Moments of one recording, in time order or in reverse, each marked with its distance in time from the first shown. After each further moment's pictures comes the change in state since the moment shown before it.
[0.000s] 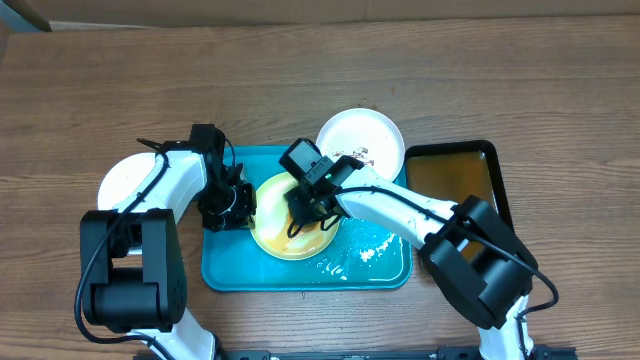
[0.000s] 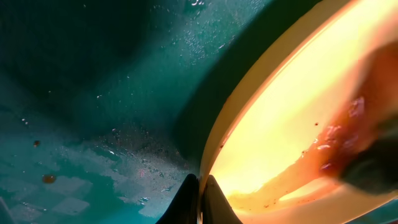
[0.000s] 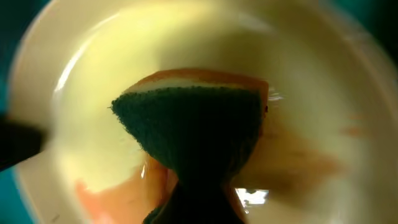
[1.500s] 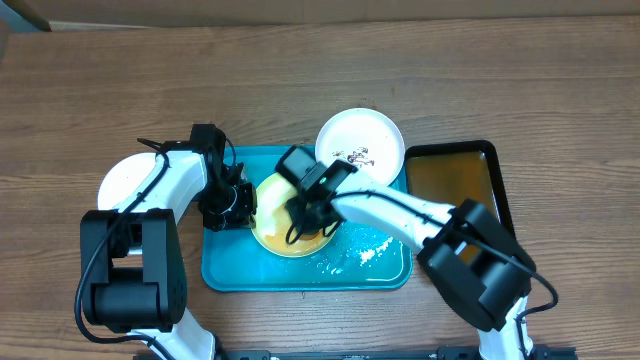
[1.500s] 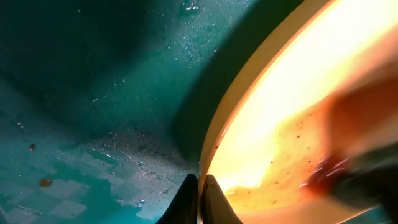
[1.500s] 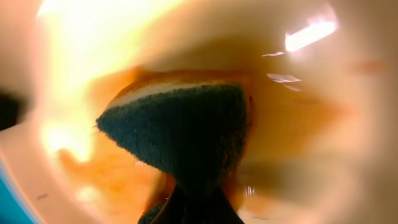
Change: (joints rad) left arm 0.000 0.000 0.000 0.004 0.004 0.000; right arm 0.003 -0.005 0.016 -0.106 0.090 0.005
